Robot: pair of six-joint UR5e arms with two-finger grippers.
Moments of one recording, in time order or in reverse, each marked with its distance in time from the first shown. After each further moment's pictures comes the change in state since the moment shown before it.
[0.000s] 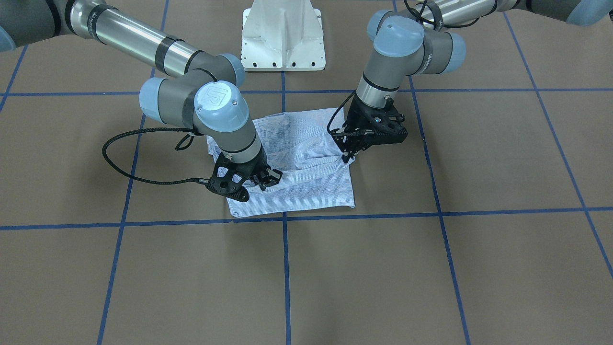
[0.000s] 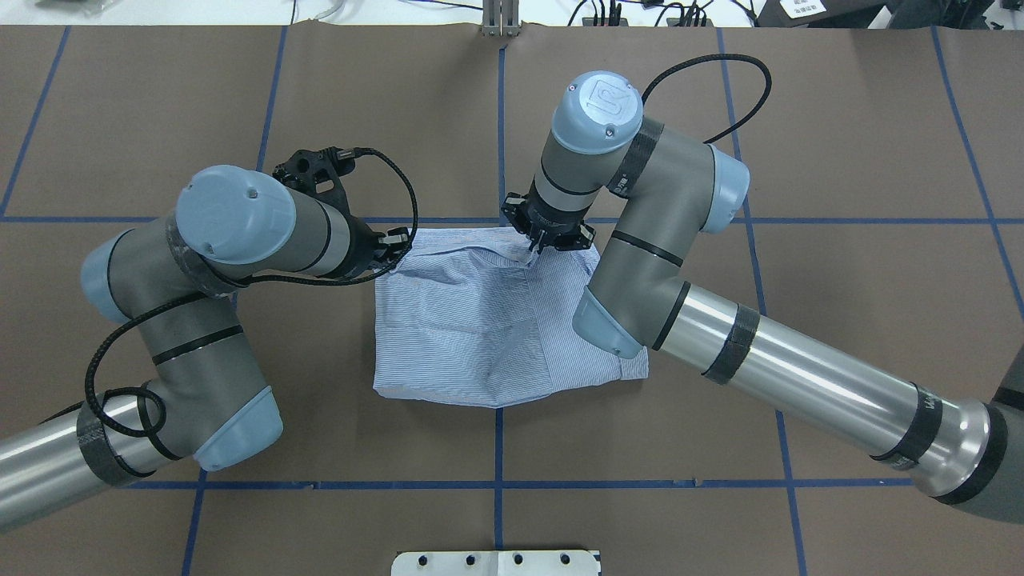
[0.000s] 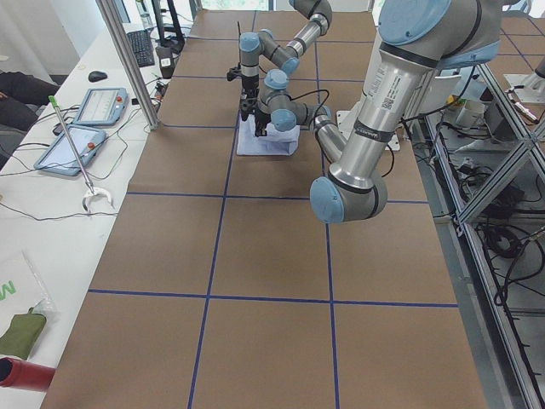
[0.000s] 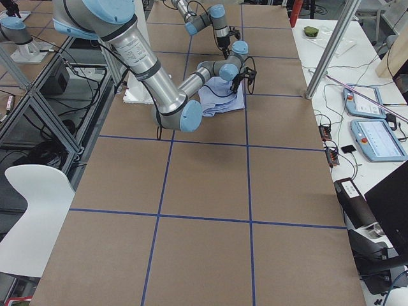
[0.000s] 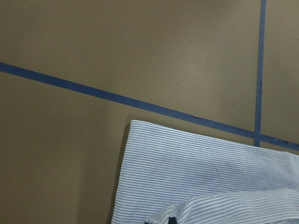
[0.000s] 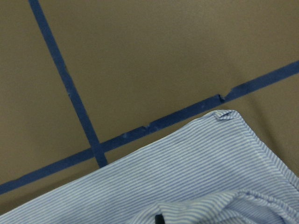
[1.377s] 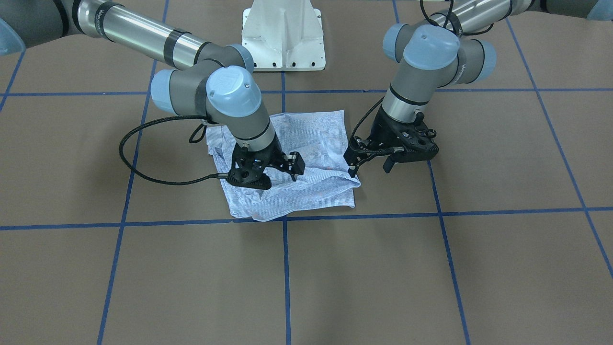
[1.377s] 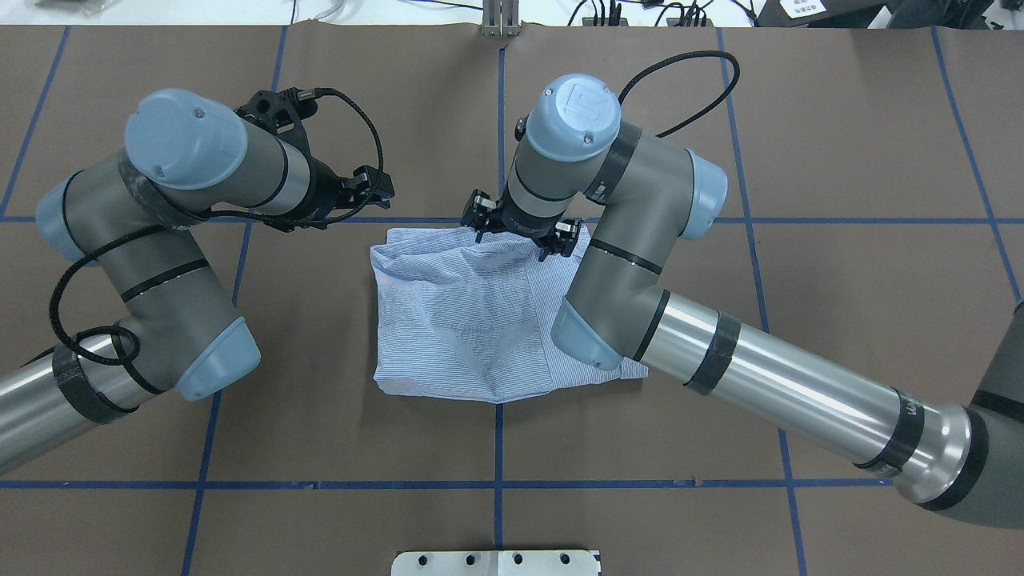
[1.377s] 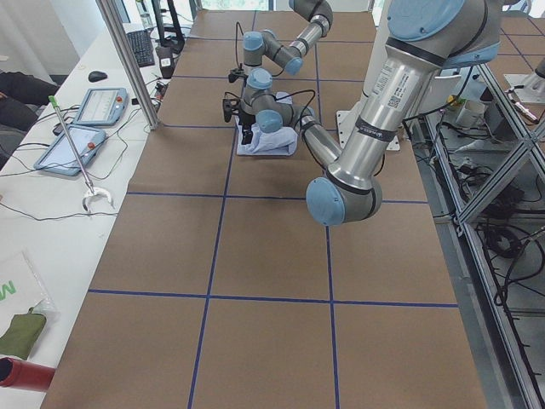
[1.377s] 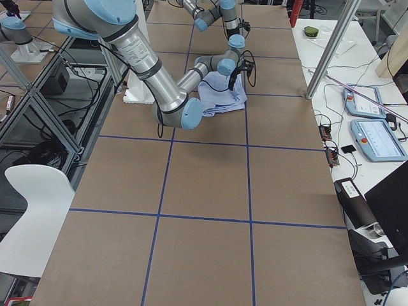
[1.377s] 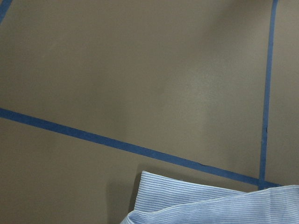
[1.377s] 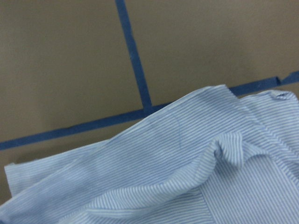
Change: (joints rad) left arm -0.132 -0.001 0.017 0.010 -0.094 0.086; right arm -0.052 0.025 0.040 0.006 -0.025 -0.156
